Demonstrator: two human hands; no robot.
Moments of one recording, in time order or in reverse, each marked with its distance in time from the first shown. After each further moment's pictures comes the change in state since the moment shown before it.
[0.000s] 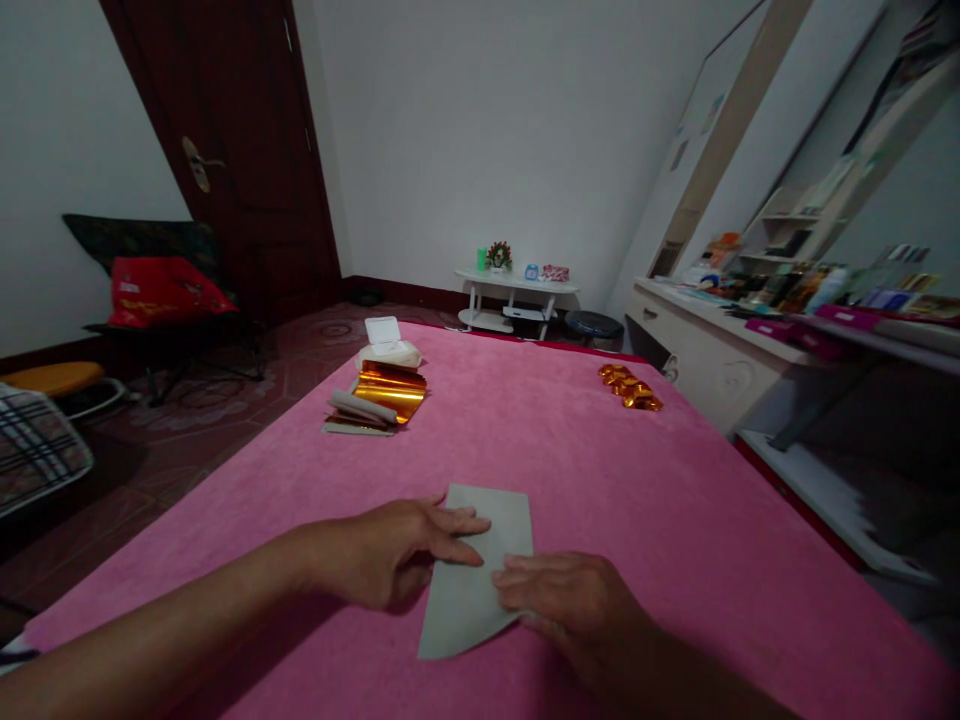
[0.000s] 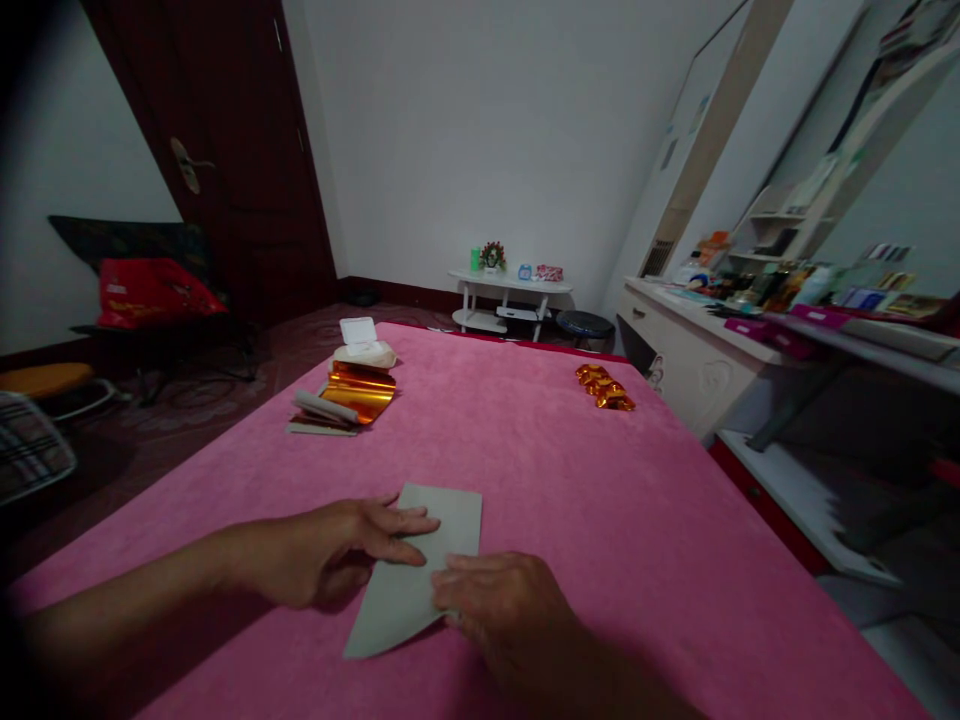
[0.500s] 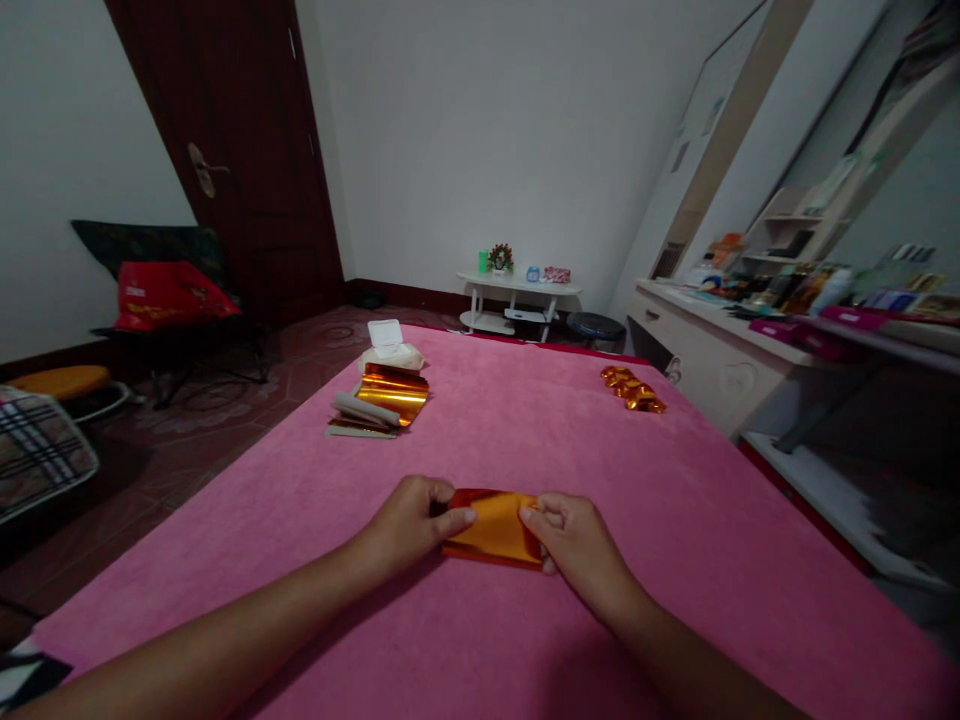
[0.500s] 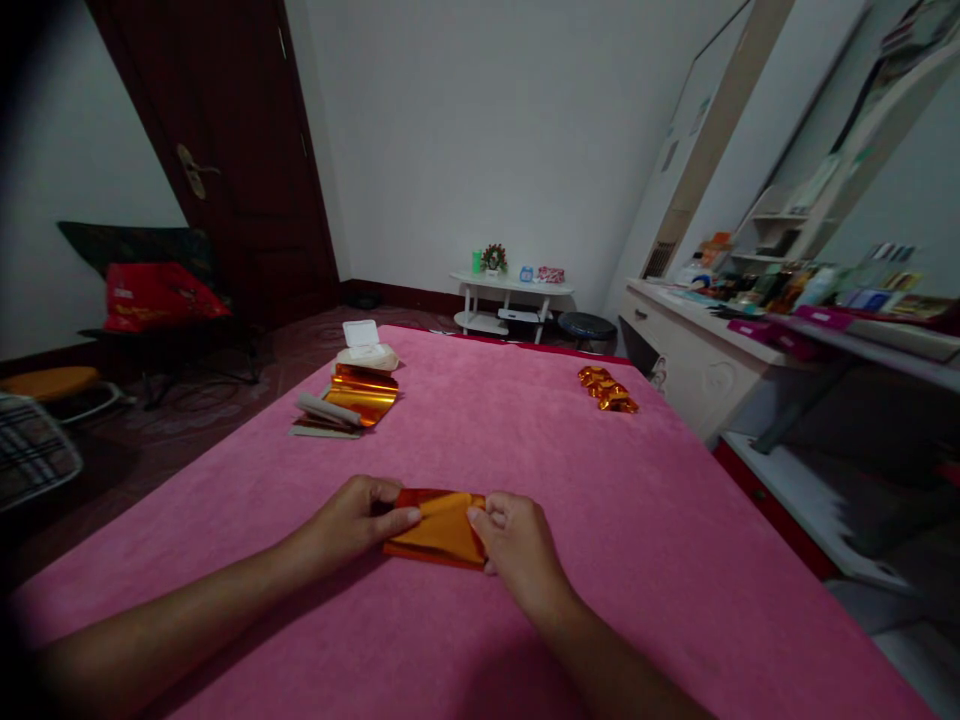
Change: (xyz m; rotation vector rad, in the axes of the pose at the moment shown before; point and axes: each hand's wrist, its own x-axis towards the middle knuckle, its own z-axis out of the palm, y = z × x) left_hand 0.033 -0.020 0.030 -0.426 0.579 -0.413; right_hand 0.044 0.020 0.004 0.564 0.366 0.841
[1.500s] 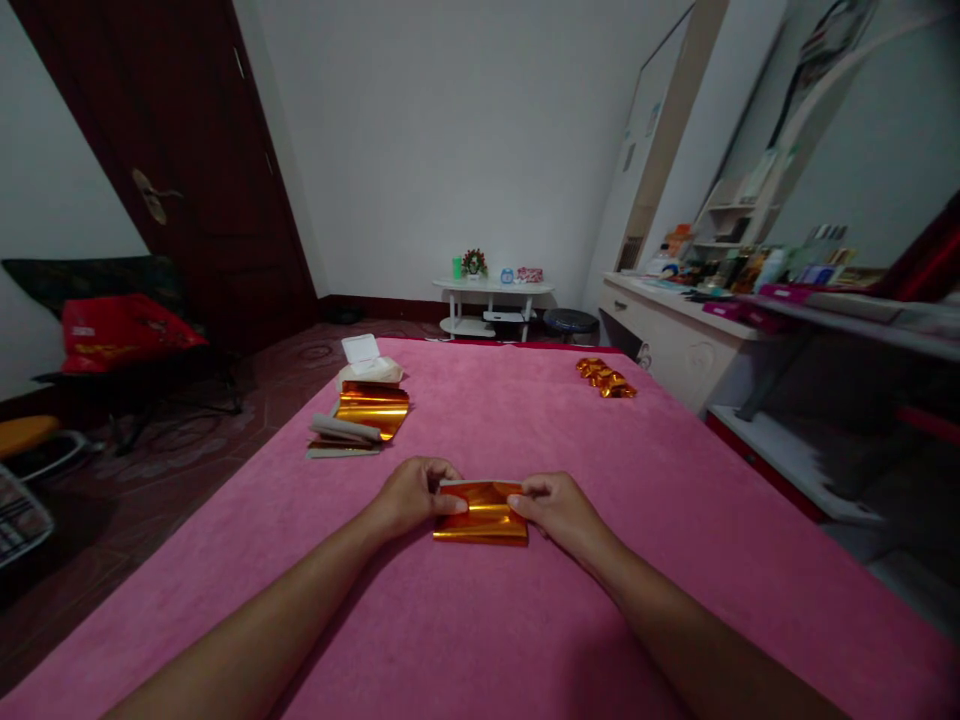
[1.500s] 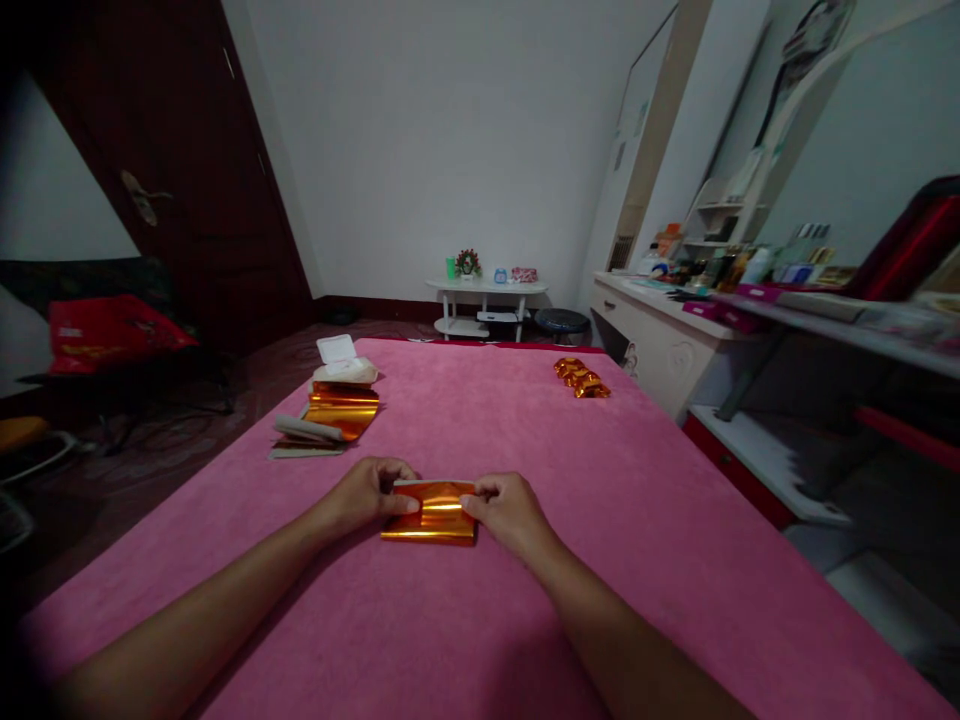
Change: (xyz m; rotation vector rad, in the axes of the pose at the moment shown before) left_hand 0.045 -0.015 -0.009 -0.119 -0.047 -0.040; right_hand 0.025 0.018 -0.015 -0.016 -0.001 -0.141
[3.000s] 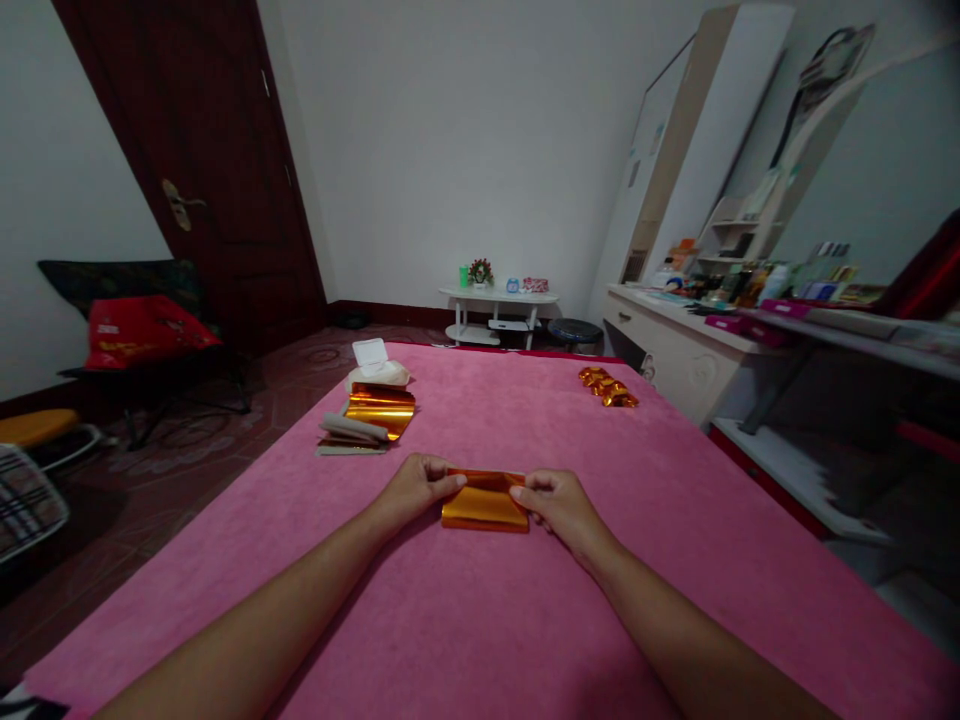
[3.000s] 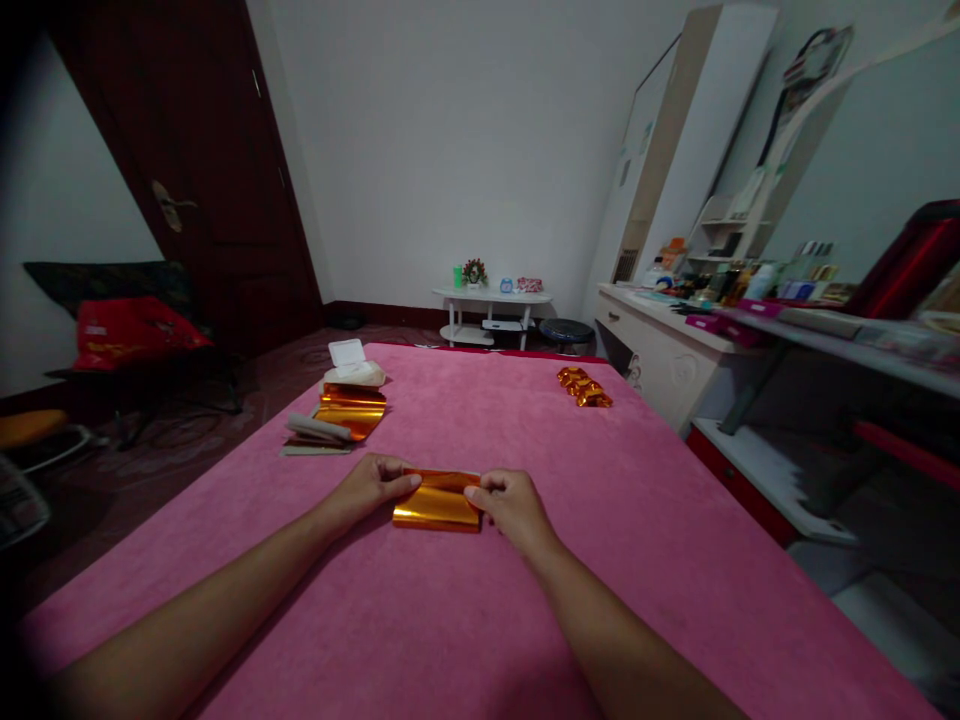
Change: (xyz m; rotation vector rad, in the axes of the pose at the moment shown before) left_hand -0.005 0.008 0.004 -0.231 0.005 0.015; right_hand 0.001 0.000 -0.003 0.099 0.046 0.062
